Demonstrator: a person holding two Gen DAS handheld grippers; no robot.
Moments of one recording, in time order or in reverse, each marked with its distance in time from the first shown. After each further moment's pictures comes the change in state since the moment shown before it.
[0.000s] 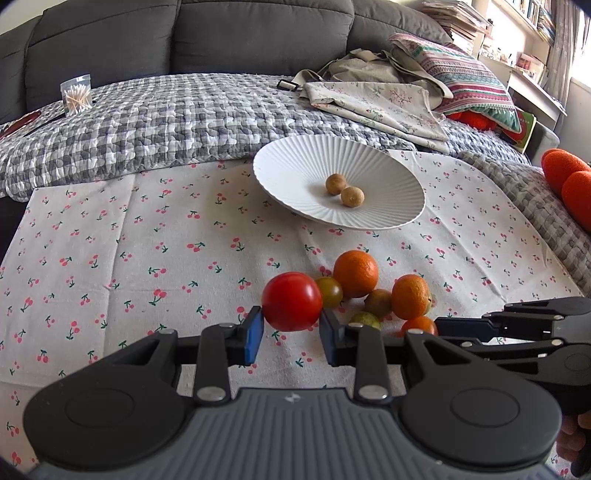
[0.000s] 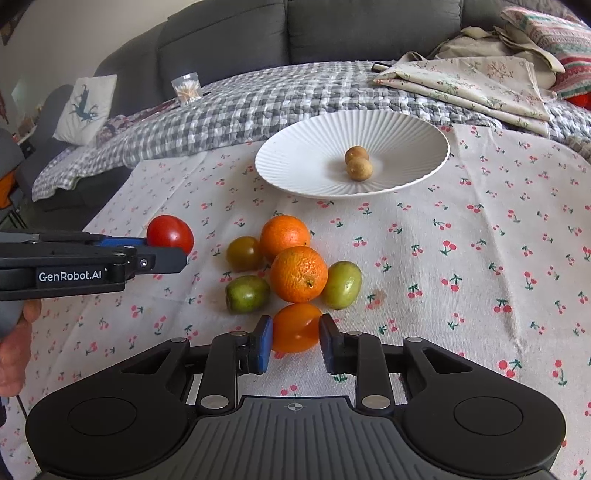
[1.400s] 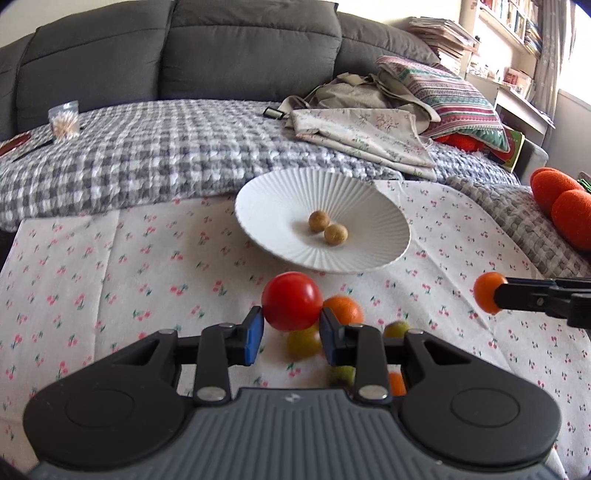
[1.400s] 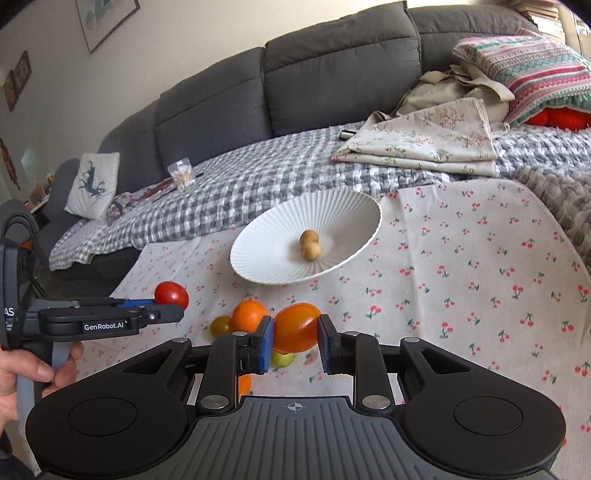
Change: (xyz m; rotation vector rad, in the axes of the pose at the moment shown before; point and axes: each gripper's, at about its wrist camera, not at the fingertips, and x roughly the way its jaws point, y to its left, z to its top) left arm 0.003 -0.012 0.024 0.022 -0.086 -0.034; right arm -0.073 -0.067 0.019 0.110 -0.202 0.058
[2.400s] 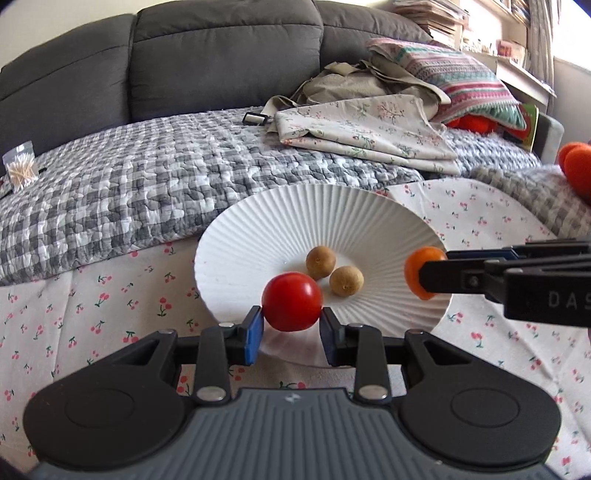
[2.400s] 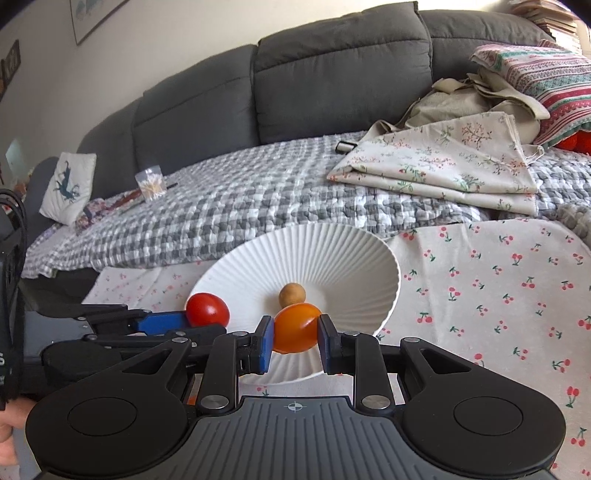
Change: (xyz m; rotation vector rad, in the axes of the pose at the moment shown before) left arm 0.097 -0.019 0.038 0.127 -0.016 0.055; right arm 0.113 -0.004 0.049 -0.034 -0.015 -0.058
